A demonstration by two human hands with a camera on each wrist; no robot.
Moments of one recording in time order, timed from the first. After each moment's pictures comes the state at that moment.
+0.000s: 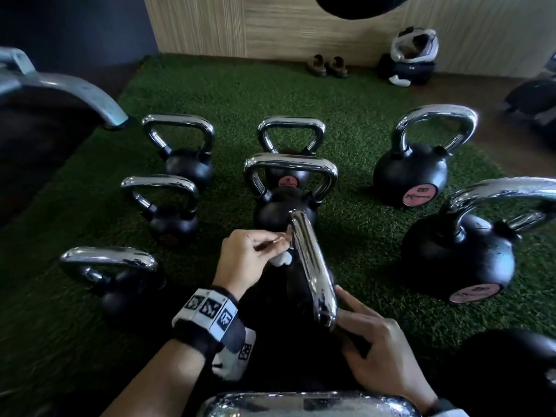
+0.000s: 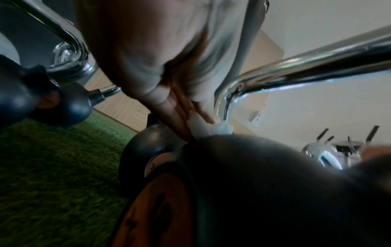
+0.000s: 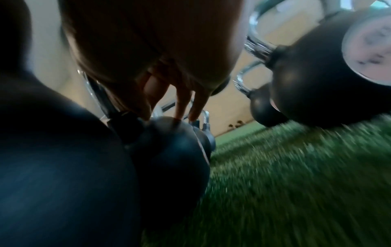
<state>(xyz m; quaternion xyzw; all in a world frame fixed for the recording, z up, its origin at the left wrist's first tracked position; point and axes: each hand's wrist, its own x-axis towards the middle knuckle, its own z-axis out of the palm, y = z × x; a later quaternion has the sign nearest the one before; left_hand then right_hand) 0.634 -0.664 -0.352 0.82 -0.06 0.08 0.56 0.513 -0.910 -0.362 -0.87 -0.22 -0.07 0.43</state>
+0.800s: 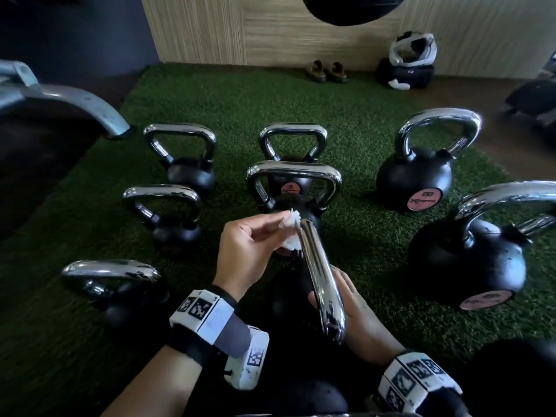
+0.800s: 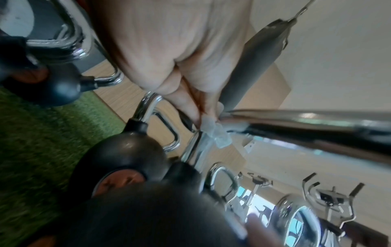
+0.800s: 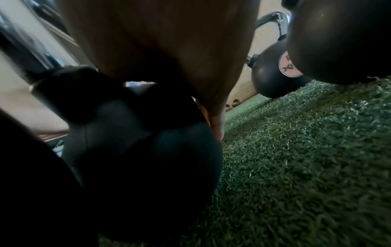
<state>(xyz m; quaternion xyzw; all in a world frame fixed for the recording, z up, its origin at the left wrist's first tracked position) 0.634 -0.672 -0.313 0.69 -0.06 0.09 0.71 0.583 -0.884 -0.391 -0.86 -0.13 0.04 0.49</state>
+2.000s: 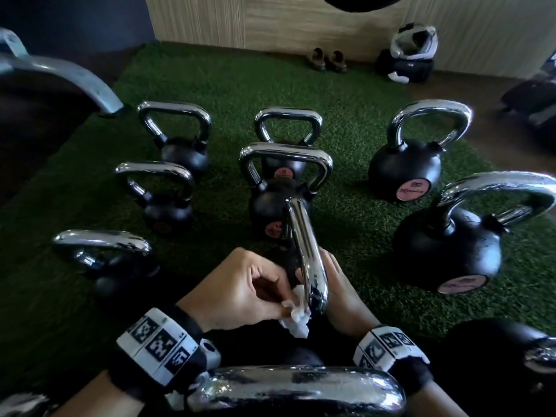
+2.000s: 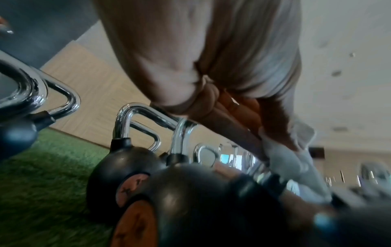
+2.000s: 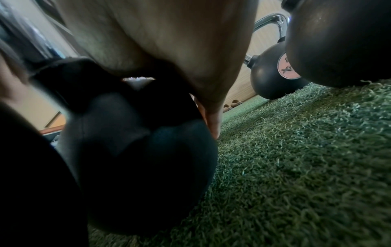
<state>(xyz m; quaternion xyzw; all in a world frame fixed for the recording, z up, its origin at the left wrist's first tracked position) 0.553 -0.661 -0.289 0.80 -0.27 -0.08 0.52 0.580 -0.882 -0.391 -0.84 -0.14 0.02 0.53</state>
